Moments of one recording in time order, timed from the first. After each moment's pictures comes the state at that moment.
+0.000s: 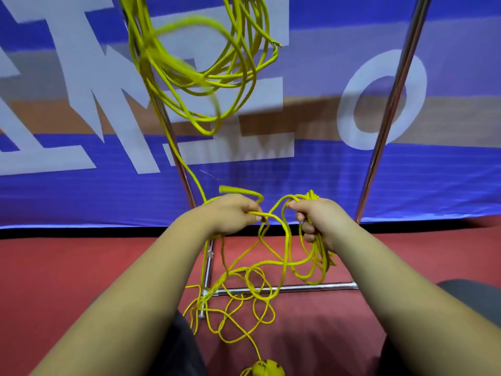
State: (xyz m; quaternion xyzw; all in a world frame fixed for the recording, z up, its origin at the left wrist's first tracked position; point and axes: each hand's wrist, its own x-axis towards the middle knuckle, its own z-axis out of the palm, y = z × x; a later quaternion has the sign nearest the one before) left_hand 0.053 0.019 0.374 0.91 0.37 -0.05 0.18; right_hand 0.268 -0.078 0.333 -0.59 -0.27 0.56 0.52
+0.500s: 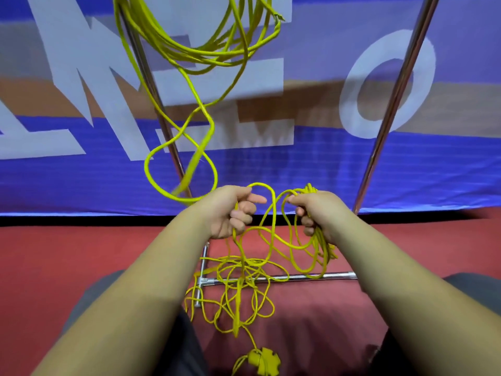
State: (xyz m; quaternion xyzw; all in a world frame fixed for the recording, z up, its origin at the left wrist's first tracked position) left_hand 0.063 0.004 0.357 0.40 0.46 0.15 0.78; right_hand 0.270 -0.072 0.321 -0.63 -0.28 0.53 0.49
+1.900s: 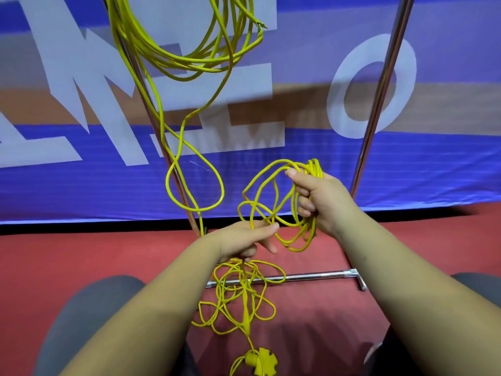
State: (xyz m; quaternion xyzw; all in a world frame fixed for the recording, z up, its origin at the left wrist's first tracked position) left_hand 0.077 -0.036 0.298 0.67 0.40 0.04 0.62; right_hand 0.283 -0.089 0.345 -0.47 -0.31 0.52 0.64
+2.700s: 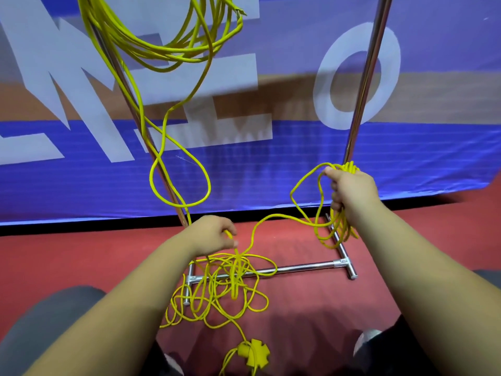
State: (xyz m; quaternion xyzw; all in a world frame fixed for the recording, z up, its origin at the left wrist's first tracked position) left_hand 0.040 -0.013 0.282 0.85 0.46 -0.04 0.25; right_hand 0.369 -0.095 0.307 -0.65 -0.19 0.36 0.64
